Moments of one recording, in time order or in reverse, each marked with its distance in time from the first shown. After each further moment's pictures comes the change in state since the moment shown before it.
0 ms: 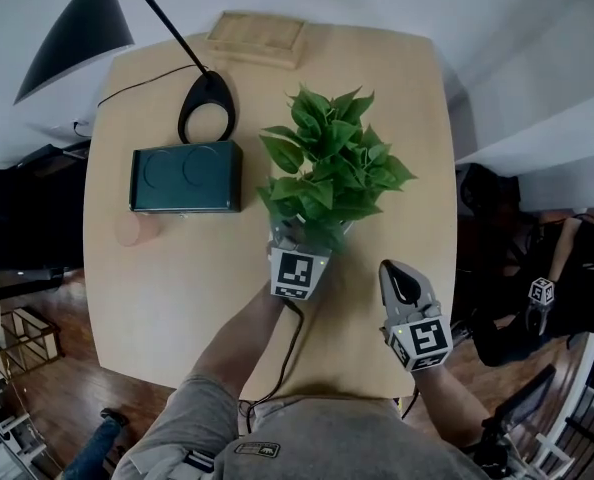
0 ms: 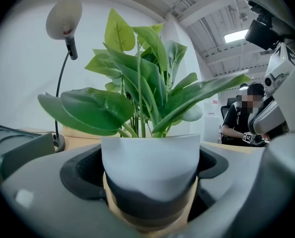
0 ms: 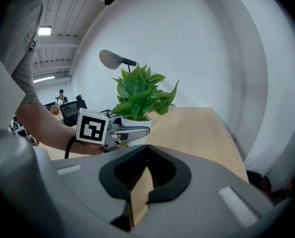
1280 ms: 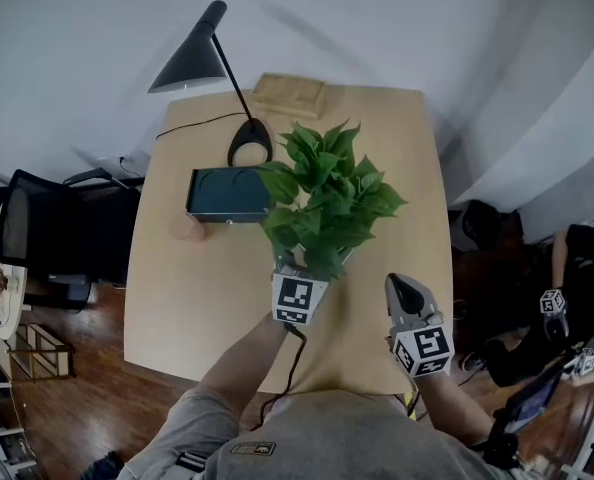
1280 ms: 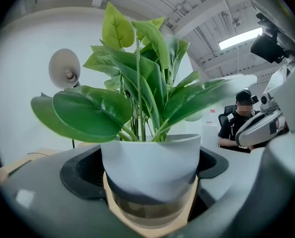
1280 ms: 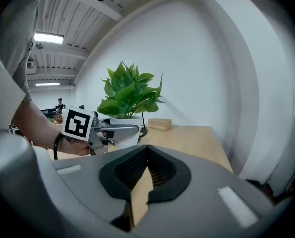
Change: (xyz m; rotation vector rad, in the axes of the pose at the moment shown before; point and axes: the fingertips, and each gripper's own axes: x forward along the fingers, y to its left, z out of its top) left arm -0.094 -0.021 0.091 0.049 -0.074 0.040; right arm -0.071 0.037 0.036 -0.020 -0.188 -0.004
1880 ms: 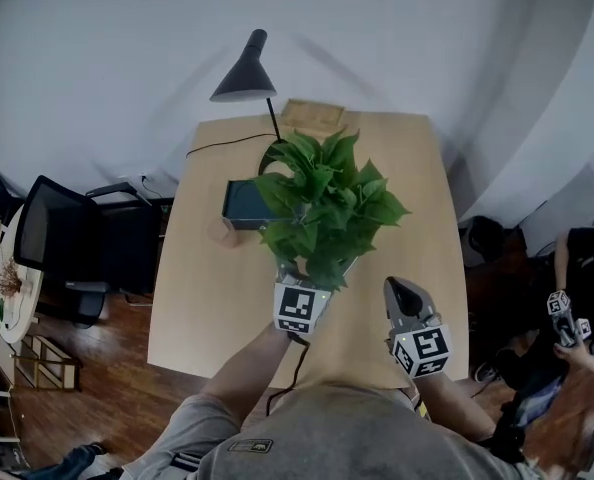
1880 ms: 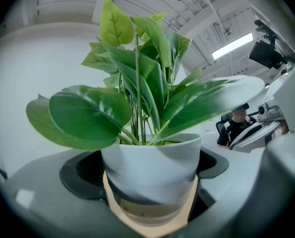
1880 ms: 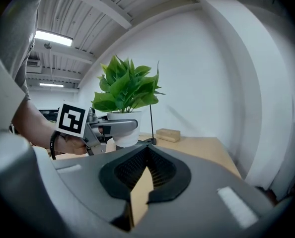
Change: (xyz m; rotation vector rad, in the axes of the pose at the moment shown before) left arm -0.055 0.013 0.061 0.046 -0.108 0.008; right arm -0.009 0.051 0.031 -0.029 -0.095 0.015
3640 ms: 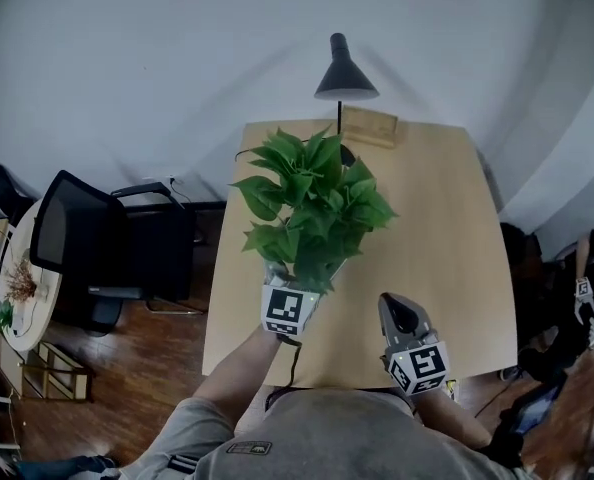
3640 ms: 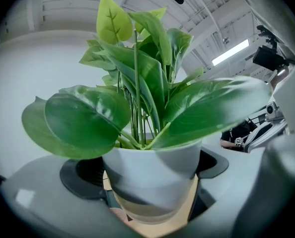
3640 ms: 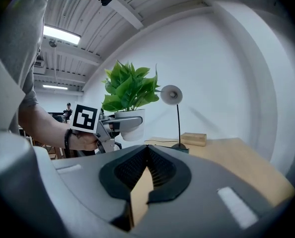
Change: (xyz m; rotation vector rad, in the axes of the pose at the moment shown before) left arm -0.139 0.169 0.019 0.043 -0.054 0.024; right arm 0.054 0.206 0.016 -0.001 -0.054 0.039
